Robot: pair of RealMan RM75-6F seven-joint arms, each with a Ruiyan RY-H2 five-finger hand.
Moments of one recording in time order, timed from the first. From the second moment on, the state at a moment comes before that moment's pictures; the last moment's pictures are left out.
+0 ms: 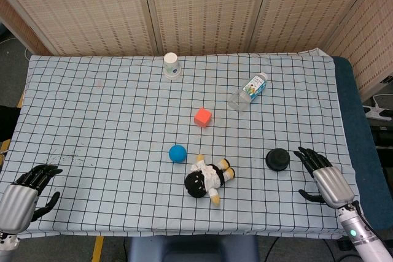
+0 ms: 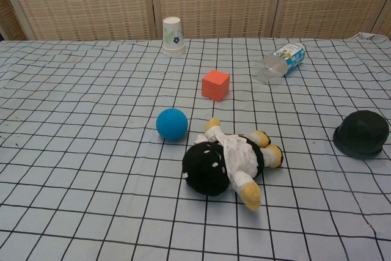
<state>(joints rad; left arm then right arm) -0.07 -1.17 0.03 -1.51 1.74 1.66 0.04 0.21 -1.15 -0.04 -1.55 -1.59 1.30 0.08</state>
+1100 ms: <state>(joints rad) -0.09 -1.18 0.03 -1.51 1.73 1.62 0.04 0.33 -1.35 0.00 -1.17 -1.54 1.11 0.44</state>
